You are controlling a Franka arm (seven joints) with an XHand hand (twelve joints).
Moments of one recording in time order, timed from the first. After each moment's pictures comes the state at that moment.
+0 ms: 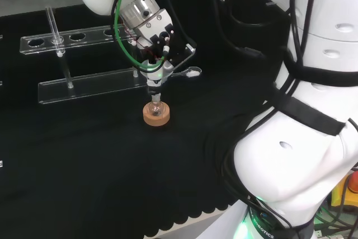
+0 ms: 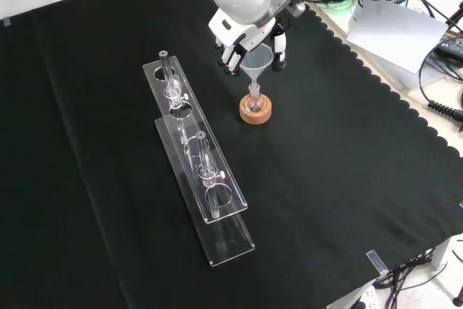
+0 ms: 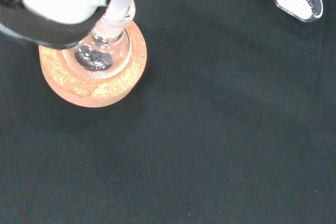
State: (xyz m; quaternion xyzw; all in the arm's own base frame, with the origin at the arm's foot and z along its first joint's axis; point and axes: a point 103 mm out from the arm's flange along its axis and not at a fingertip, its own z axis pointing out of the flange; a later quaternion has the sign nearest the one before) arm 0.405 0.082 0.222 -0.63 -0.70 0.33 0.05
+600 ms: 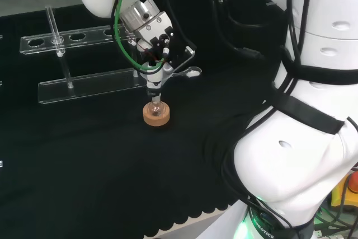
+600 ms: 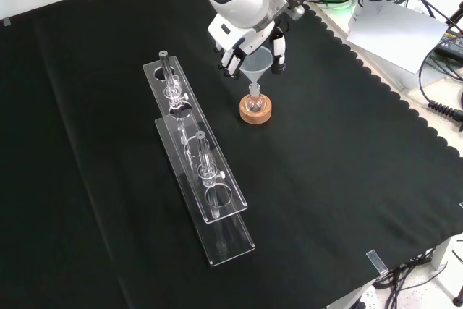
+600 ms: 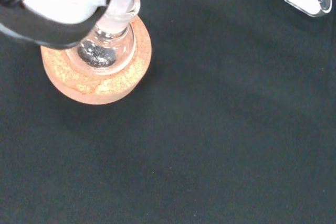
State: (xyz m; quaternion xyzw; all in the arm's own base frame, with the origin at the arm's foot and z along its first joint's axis) arm 0.406 0.083 0.215 -0.62 -0.70 0.34 0.05
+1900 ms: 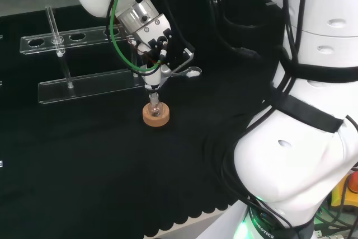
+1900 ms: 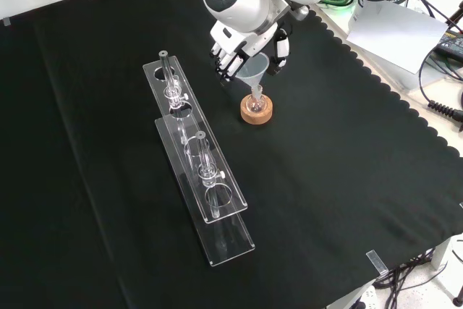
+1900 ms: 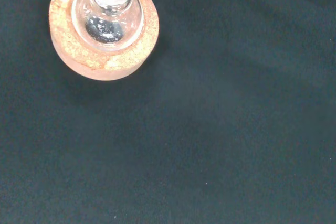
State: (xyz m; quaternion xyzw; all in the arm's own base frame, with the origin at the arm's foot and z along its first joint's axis) arm 0.396 0.087 0.214 -0.63 -0.69 0.35 0.08
